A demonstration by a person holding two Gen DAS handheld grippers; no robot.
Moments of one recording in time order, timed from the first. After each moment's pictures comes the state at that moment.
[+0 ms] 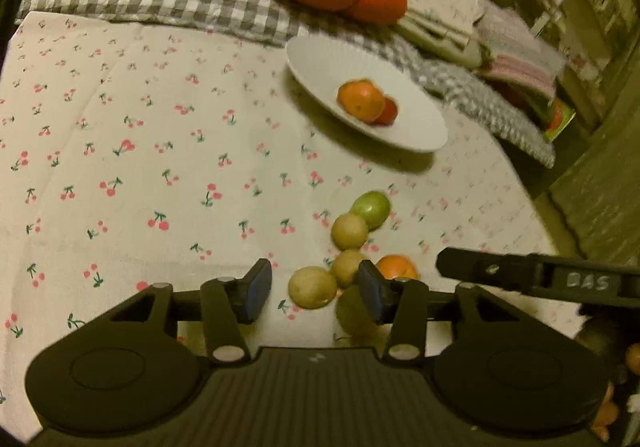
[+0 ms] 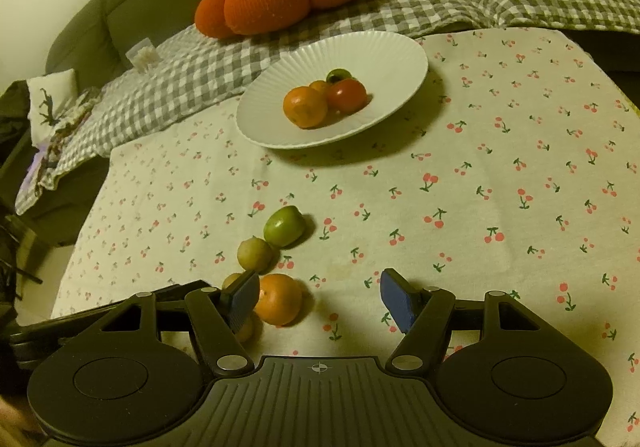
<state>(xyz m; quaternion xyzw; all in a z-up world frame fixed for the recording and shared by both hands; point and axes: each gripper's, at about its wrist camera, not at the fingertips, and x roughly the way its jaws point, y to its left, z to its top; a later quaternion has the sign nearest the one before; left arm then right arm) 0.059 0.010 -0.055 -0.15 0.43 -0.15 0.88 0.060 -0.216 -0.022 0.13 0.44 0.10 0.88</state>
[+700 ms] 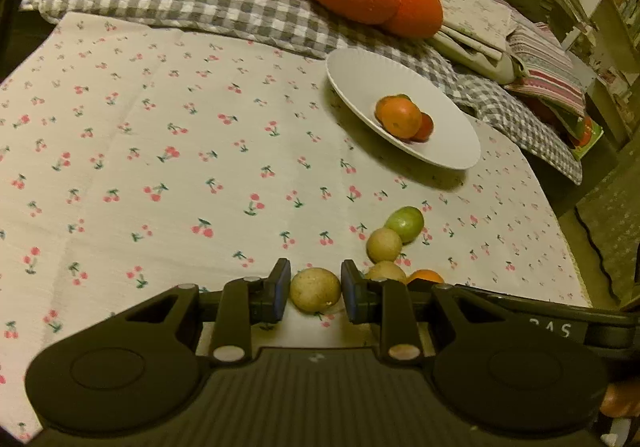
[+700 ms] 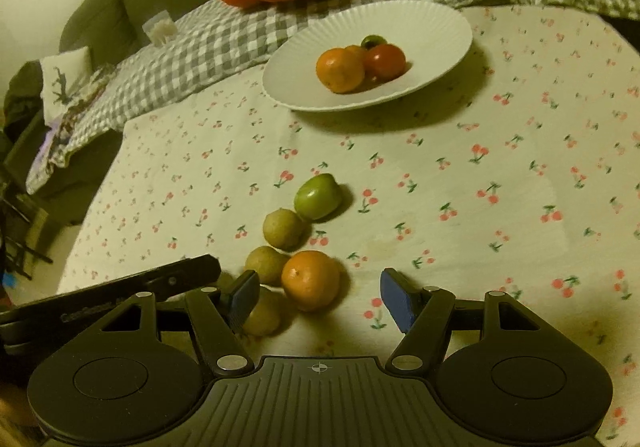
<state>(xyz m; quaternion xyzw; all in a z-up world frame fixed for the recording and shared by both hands) 0.056 0.026 -0.043 -0.15 0.43 -0.10 0.89 0.068 -0.192 -0.043 0.13 0.46 0.13 0.87</state>
